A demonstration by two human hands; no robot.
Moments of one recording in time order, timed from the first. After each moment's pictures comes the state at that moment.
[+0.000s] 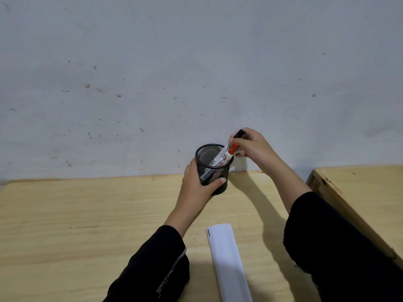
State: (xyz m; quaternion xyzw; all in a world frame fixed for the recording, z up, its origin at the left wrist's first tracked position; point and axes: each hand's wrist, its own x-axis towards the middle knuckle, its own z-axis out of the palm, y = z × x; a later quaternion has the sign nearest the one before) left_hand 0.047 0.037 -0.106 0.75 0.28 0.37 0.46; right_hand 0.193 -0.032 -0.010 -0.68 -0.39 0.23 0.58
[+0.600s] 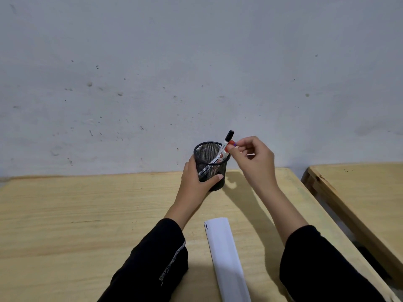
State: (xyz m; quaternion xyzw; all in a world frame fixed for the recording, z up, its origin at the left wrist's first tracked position) left_hand 0.045 0.033 -0.101 0.75 0.27 0.38 0.46; right_hand 0.153 -0.063 -0.035 -0.66 -0.38 0.00 0.65
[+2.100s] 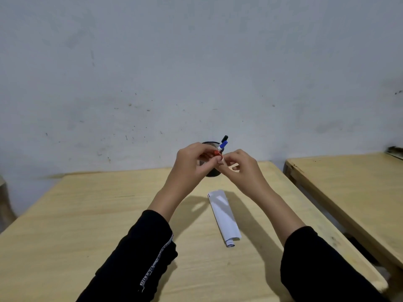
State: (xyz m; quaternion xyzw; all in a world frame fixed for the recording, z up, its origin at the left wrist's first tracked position) left_hand -0.081 -0.087 0.017 0.83 0.10 0.46 0.29; right_hand 0.043 -0.180 -0.003 -0.69 -0.51 0.03 0.50
